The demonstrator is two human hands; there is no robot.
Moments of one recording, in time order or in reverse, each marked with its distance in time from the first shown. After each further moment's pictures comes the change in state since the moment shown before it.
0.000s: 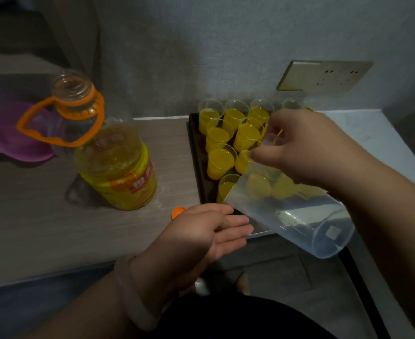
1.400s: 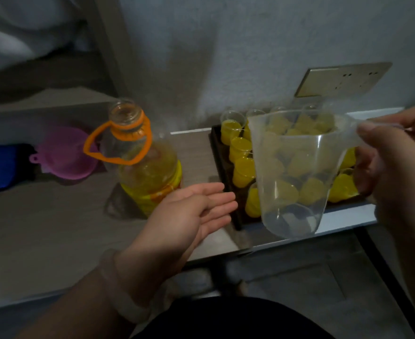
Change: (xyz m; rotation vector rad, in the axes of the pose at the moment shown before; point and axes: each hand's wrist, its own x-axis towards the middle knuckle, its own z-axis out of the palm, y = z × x) left_hand -0.037 0.047 -0.029 0.251 0.137 0.300; right_hand -0.044 0.018 0.012 1.074 0.533 0.150
